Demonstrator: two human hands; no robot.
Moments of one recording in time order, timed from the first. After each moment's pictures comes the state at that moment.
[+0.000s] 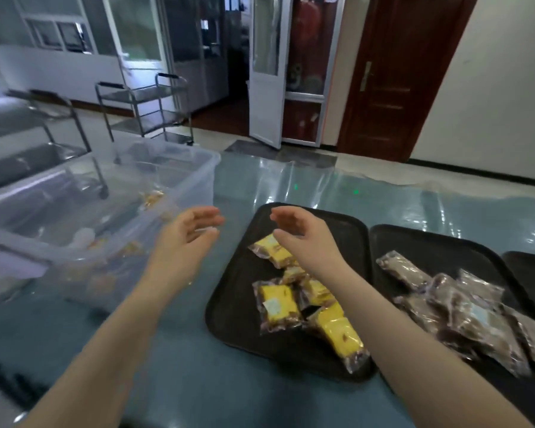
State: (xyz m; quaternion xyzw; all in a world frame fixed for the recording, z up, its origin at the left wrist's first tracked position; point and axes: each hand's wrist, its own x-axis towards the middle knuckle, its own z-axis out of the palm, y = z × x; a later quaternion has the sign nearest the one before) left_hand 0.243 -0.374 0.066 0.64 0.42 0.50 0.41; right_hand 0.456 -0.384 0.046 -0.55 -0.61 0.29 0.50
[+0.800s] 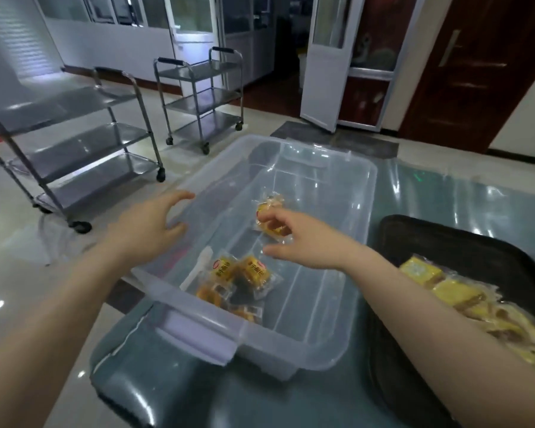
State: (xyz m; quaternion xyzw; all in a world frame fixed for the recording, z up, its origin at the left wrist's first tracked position) left_hand -0.100 -0.143 0.062 0.78 0.60 0.18 0.07; right_hand 0.166 -0.168 0.059 -0.53 -0.78 0.29 0.16
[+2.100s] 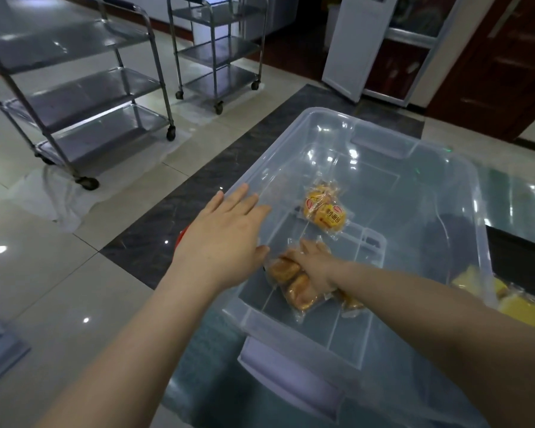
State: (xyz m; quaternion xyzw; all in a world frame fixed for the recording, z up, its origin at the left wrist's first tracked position) left_hand -0.121 -0.110 0.024 0.86 0.51 0.09 0.00; right_hand 0.108 -0.055 -0.116 -0.56 -0.78 0.20 -0.20
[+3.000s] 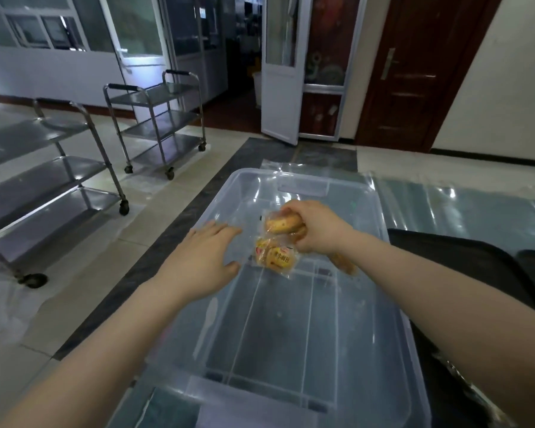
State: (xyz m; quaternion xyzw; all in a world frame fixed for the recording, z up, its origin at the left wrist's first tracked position) left_hand -0.074 -0.060 0.059 0.88 0.45 0.12 0.08; right_hand 0.172 -0.055 0.059 -0.66 -0.72 0.14 0.15
